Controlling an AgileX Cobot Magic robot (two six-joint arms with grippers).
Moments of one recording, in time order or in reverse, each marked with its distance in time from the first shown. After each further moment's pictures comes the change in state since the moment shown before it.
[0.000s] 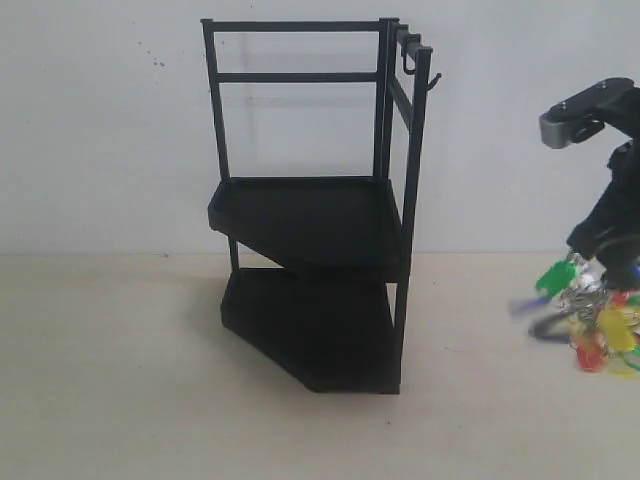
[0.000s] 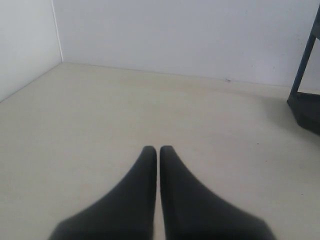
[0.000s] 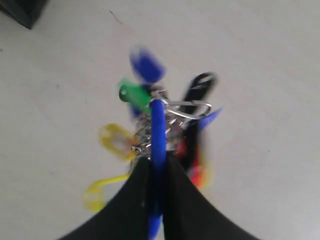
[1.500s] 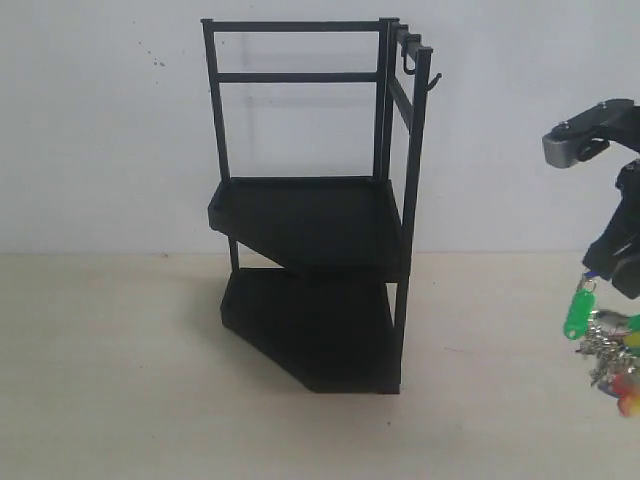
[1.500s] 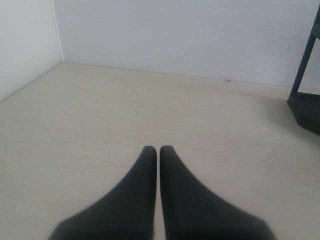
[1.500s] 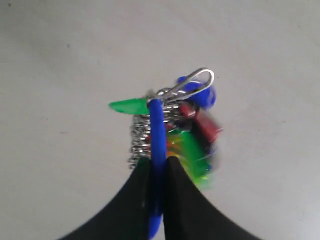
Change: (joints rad) left arm 0.000 0.000 0.000 0.000 0.000 0.000; right arm 0.001 -0.002 0.005 -0.012 0.115 -0.019
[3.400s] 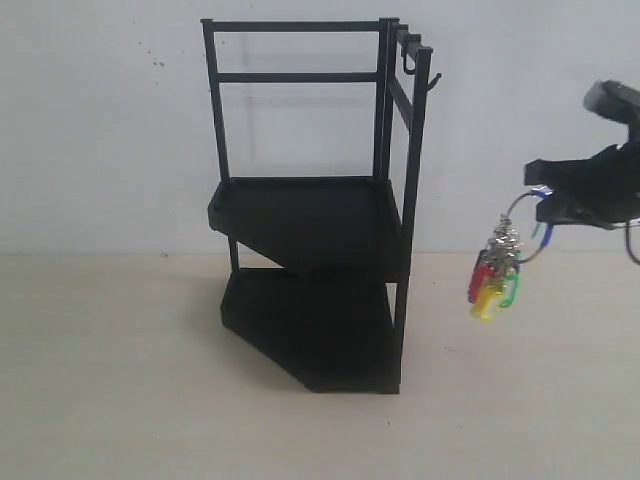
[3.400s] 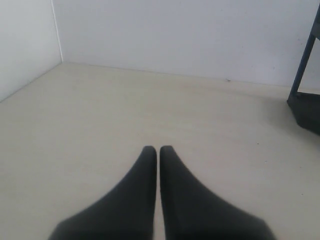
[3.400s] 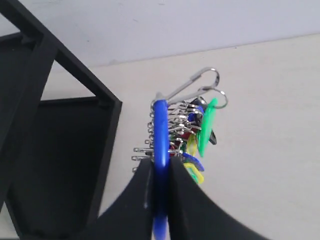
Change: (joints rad) left arm 0.000 0.000 0.000 0.000 0.000 0.000; right arm -0.208 0.140 0.145 0.922 -0.684 -0.271
